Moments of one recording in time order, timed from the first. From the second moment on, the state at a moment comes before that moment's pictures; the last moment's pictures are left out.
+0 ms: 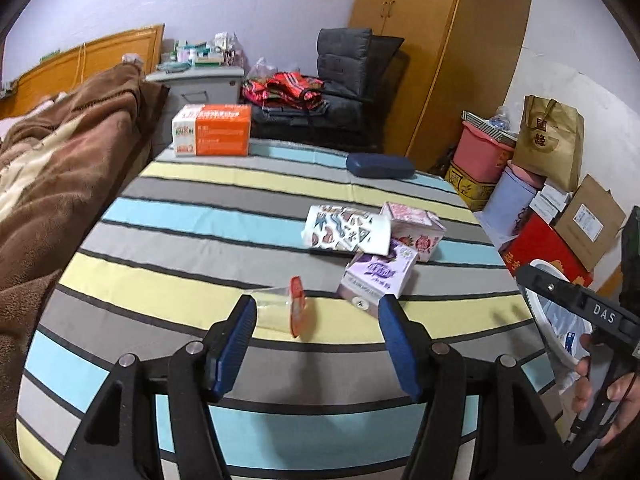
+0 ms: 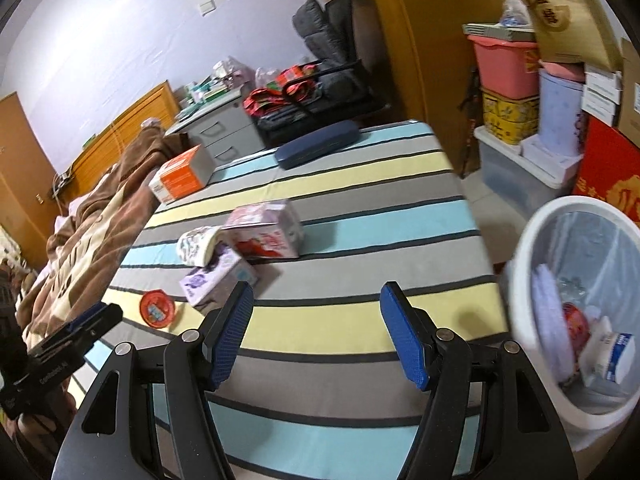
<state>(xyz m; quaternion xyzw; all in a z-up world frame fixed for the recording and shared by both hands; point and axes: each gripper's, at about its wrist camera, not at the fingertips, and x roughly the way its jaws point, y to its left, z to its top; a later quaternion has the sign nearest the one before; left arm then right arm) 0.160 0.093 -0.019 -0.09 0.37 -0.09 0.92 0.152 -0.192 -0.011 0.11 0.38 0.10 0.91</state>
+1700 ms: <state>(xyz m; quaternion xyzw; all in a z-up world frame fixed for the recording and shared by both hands) 0.215 0.156 -0.068 -0.13 0.44 -0.09 0.89 0.227 -0.073 -0.046 0.02 0.50 0.05 0.86</state>
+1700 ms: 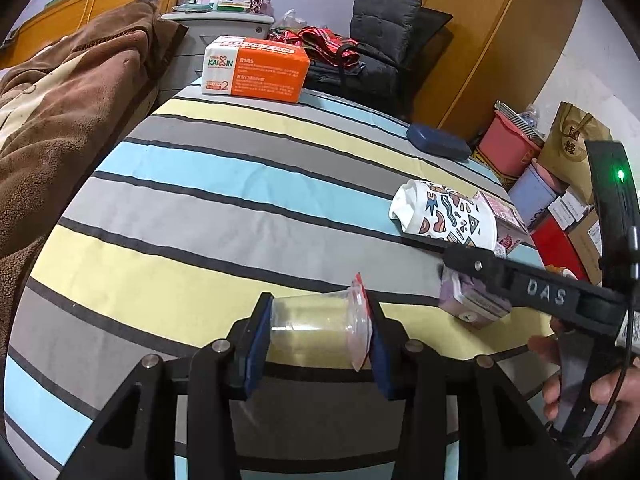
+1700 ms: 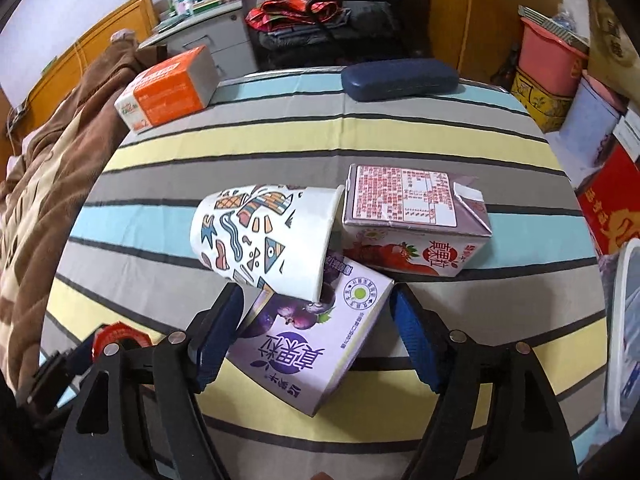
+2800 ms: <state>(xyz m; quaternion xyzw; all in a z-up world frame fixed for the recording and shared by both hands) 0.199 0.121 -0.055 -0.11 0.42 -0.10 0.89 0.180 -0.120 -0.048 0.03 0.44 0.08 0.89</state>
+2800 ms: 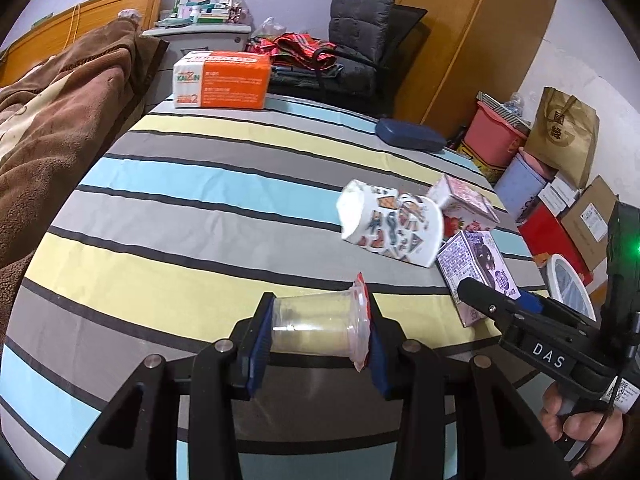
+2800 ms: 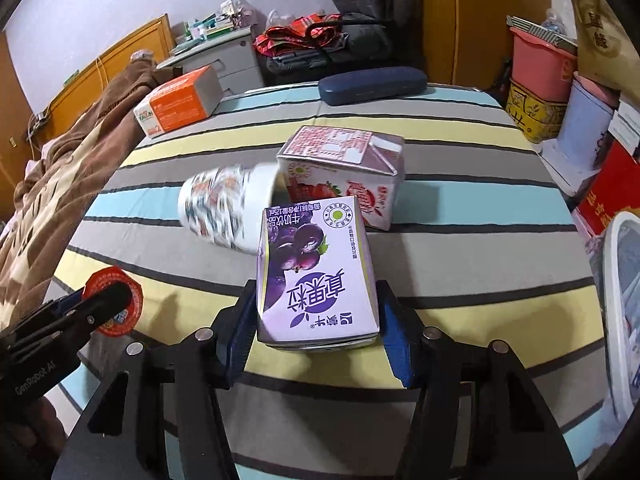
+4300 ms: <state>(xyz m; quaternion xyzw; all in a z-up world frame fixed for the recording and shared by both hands) 0.151 -0.079 0.016 0.00 0.35 -0.25 0.90 0.103 -0.275 -0.004 0.11 0.36 -0.02 0.93</state>
